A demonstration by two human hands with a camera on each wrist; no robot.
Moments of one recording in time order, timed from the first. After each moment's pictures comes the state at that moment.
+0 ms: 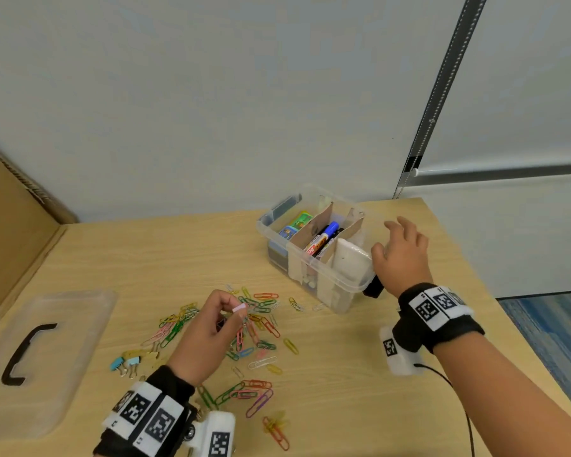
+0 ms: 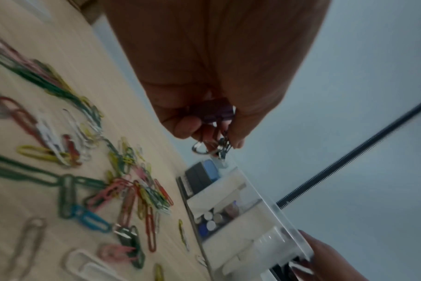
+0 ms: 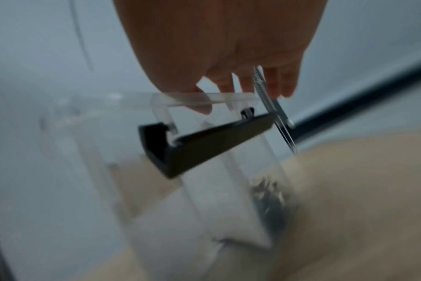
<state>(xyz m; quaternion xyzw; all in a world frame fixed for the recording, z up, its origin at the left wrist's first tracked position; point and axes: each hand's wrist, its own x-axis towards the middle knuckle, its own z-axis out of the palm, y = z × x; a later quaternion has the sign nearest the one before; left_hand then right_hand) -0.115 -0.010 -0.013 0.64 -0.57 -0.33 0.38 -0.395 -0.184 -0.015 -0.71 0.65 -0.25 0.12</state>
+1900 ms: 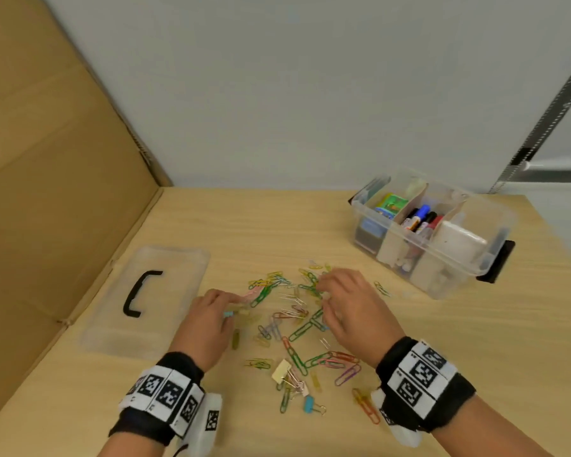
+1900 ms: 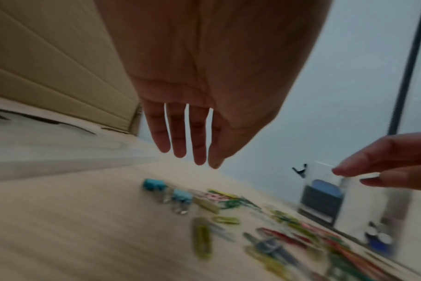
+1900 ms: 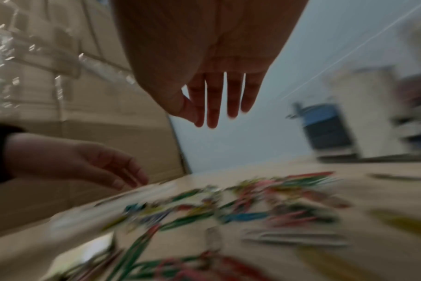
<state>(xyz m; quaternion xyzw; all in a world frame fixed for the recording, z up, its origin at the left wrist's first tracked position) 0.018 0.066 -0.054 0.78 -0.58 -0.15 0.17 -0.228 -0.048 -0.045 -0.92 0.32 -0.20 0.12</state>
